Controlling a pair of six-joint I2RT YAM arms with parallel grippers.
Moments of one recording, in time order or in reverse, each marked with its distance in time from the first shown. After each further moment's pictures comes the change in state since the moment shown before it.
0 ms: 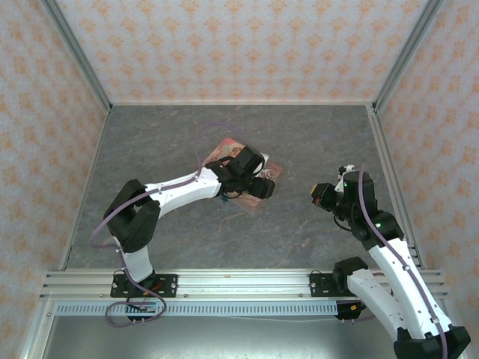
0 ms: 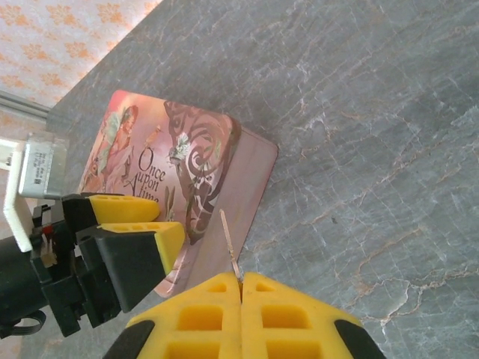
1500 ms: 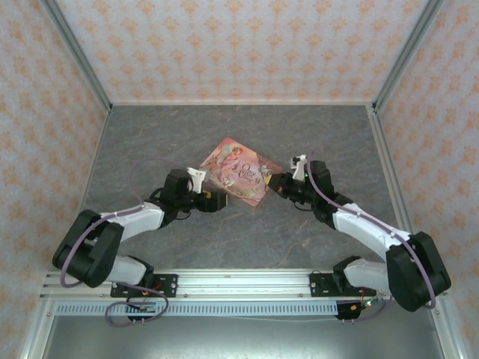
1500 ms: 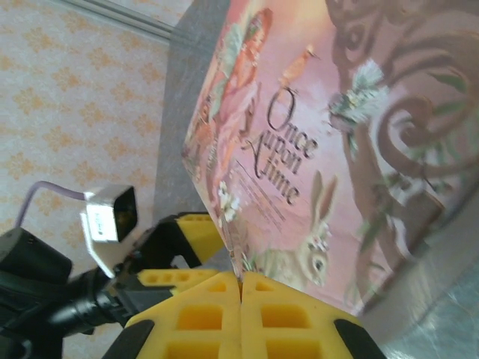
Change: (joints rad) left arm 0.404 -0.391 -0.824 0.658 0.396 0.016; right arm 0.194 0.536 -0.150 0.897 -0.280 0.229
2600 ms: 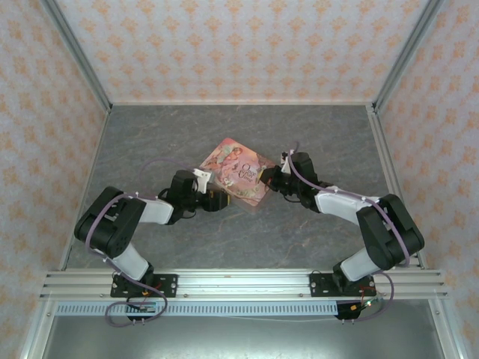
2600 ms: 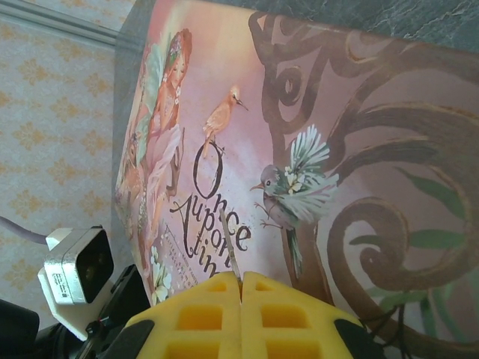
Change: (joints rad) left arm 0.002 0.227 0.005 0.237 0.058 -0.001; right arm 0.010 0.303 0.122 0.058 0.059 -0.010
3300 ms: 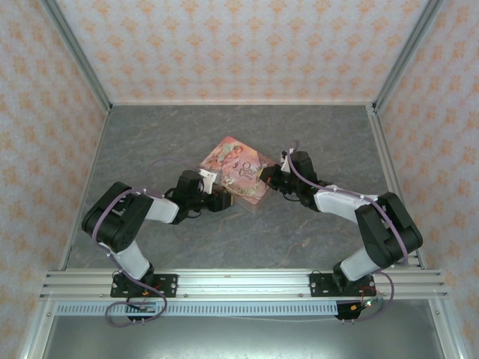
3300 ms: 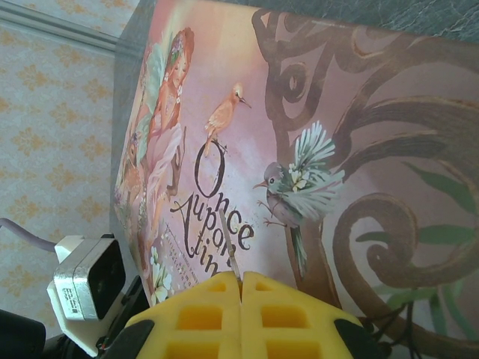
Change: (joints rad) left arm -0.048 0.062 0.029 0.049 -0.008 -0.026; right arm 0.000 0.015 0.011 0.011 0.011 -0.002
